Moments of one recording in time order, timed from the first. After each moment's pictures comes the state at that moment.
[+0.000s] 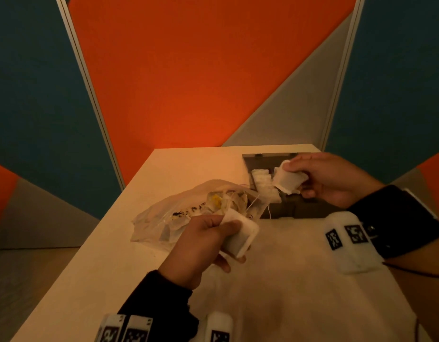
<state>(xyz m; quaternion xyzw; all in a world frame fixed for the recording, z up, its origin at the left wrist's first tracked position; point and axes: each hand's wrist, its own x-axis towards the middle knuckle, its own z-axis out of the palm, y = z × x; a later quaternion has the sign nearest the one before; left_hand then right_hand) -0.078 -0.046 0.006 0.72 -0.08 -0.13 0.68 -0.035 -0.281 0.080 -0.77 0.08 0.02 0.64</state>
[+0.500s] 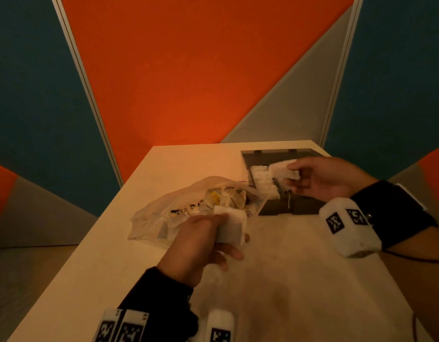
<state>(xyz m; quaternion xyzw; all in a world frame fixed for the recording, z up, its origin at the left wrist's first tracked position) -0.079 -0.051 0.011 0.67 0.01 -0.16 0.73 -0.018 -0.296 0.067 -0.65 0.15 0.07 0.74</state>
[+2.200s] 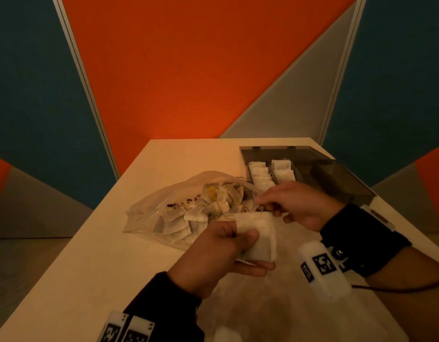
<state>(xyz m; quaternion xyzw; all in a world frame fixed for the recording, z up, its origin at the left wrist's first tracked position) -0.097 -0.069 -0.003 0.62 -0.12 -0.26 0.73 -0.030 -0.256 0.021 -0.84 0.09 0.11 0.53</state>
